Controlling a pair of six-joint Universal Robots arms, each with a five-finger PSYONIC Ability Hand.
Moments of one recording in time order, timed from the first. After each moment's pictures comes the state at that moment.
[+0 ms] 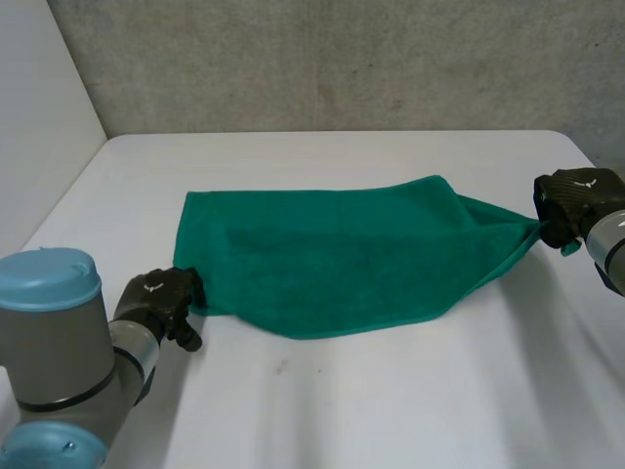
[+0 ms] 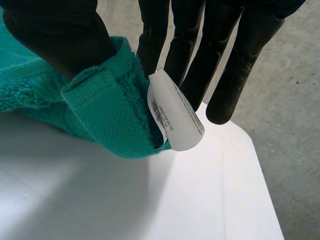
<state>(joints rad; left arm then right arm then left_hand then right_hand) 4.30 -1.91 -1.86 3.32 -1.70 3.15 1.66 -1.24 1.53 -0.02 1.47 2.78 0.68 0.68 0.68 0.68 0.50 0.97 1.17 1.17 1.19 0.98</state>
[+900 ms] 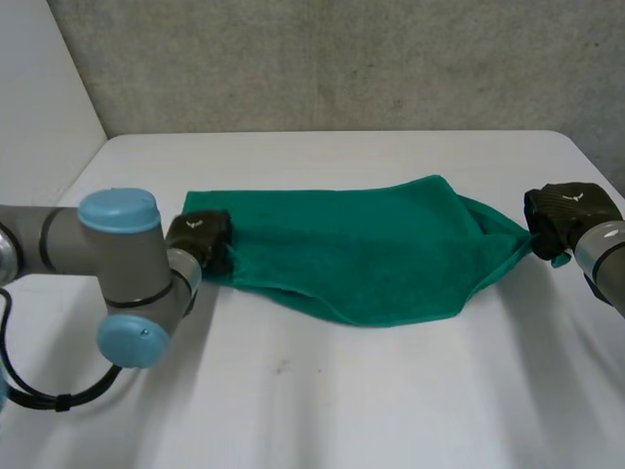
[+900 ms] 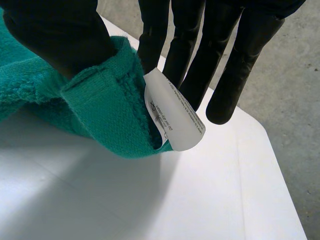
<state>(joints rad) 4.29 -2.30 -1.31 3.31 -1.64 3.16 1.67 -1.19 1.53 -0.03 1.47 2.77 1.12 1.18 1.18 1.18 0.95 0.97 1.17 1.18 1.19 0.98</state>
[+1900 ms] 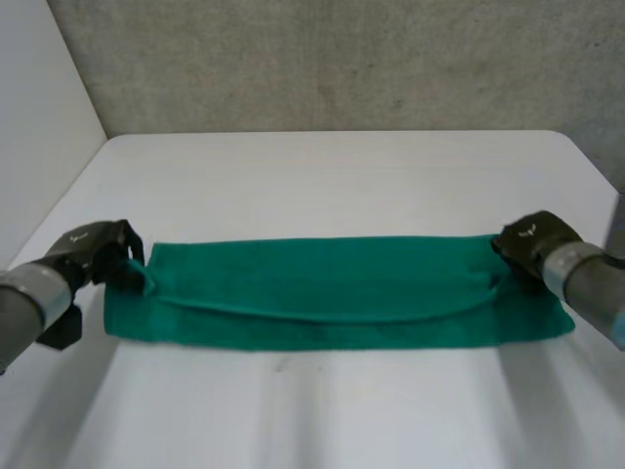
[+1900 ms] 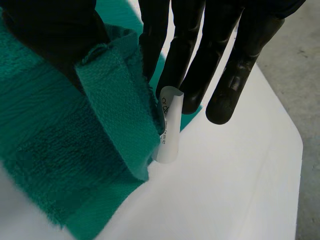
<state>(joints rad) 4.70 -1.85 -1.77 3.23 -1.30 3.15 1.75 -1.09 1.46 0.15 1.50 2.38 1.12 1.19 1.19 1.19 0.95 0.97 1.17 1.18 1.19 0.98</state>
